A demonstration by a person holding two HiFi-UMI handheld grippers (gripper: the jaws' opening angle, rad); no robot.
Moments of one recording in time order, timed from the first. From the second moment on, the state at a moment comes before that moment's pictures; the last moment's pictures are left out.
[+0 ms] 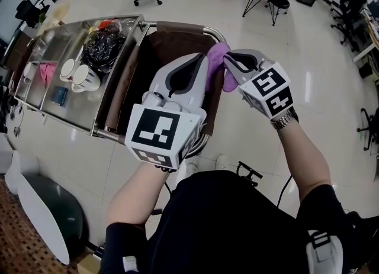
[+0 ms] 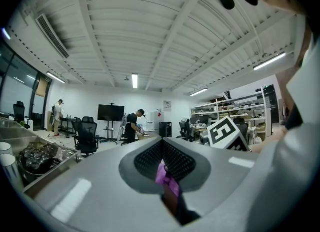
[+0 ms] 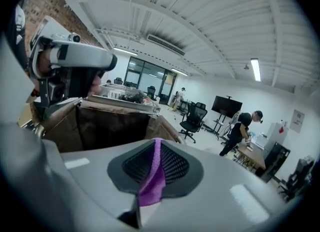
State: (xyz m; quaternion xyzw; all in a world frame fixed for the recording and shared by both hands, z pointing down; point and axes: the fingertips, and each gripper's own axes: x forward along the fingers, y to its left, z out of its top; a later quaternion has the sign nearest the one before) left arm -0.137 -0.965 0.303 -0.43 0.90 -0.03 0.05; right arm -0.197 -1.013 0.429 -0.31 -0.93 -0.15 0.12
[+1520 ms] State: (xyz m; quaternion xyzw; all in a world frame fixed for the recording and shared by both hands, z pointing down) left arm -0.022 -0.938 0.310 -0.46 0.89 -0.01 0.07; right arm -0.040 -0.984 0.335 -0.22 -0.97 -0.06 -0.04
